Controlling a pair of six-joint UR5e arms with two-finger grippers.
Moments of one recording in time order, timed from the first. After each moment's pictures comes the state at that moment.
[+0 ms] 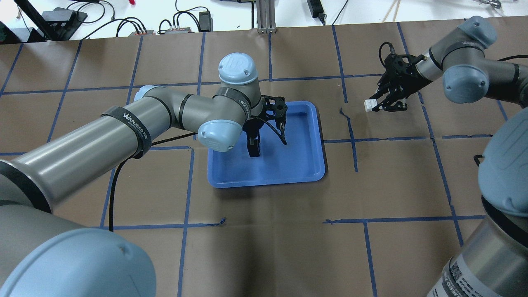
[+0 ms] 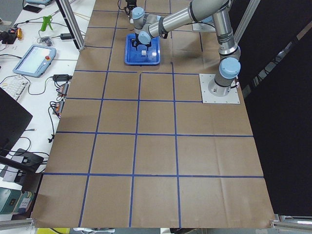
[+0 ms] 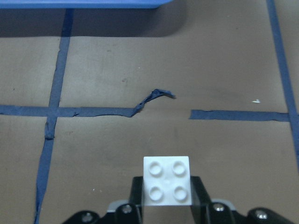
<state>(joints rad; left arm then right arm) -1.89 -2.10 -1.68 -0.96 1.52 1.23 1.26 -1.03 1.63 -2.07 -1.11 -1.93</state>
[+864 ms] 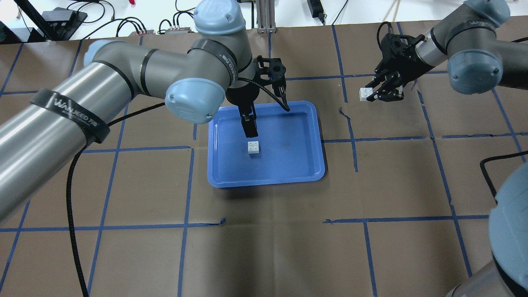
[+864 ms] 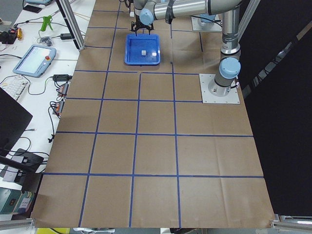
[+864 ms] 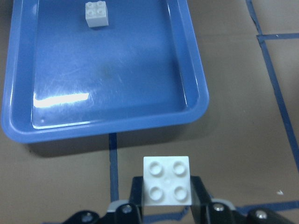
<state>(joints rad) -1.82 -1.79 -1.51 -1.48 1.48 1.10 1.40 -1.24 1.75 -2.05 -1.08 -1.66</state>
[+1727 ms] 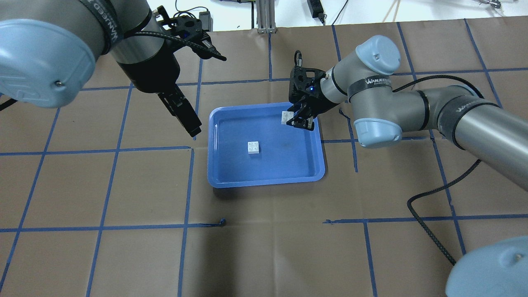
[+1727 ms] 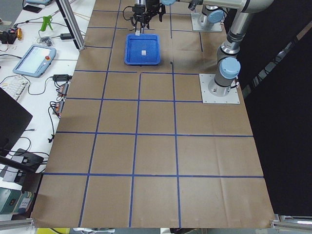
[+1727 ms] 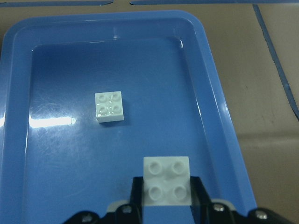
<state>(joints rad) -1.71 -1.58 -1.54 -1.66 1.50 0.70 1.68 -1.19 1.89 -2.49 -1.07 -1.34</state>
